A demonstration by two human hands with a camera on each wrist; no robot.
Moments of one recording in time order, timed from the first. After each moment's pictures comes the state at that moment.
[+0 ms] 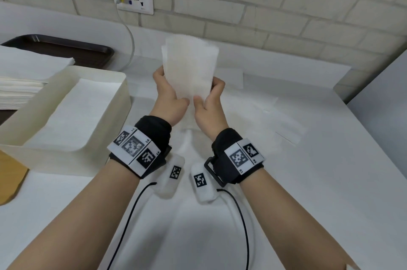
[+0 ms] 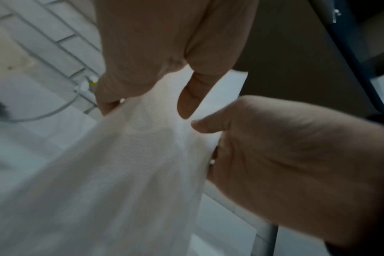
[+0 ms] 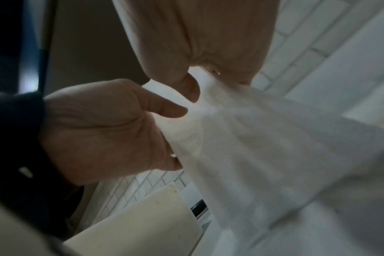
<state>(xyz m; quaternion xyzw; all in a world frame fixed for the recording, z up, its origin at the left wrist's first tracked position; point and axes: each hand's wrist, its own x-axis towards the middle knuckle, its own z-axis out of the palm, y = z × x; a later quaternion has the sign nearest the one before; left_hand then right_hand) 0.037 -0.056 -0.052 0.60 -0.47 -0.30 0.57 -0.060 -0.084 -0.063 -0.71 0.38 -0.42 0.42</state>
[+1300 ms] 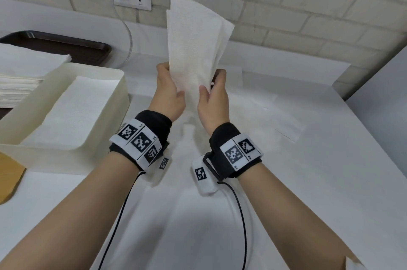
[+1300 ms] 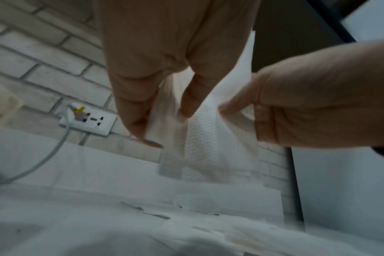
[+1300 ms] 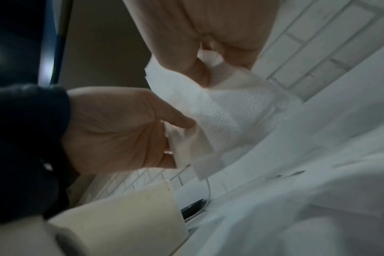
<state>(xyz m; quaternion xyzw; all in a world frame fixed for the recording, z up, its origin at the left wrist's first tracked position) 0.045 -0.068 -0.060 0.62 -0.54 -0.21 0.53 -0.056 -0.087 -0.054 -0.69 0.41 -0.49 0.34</state>
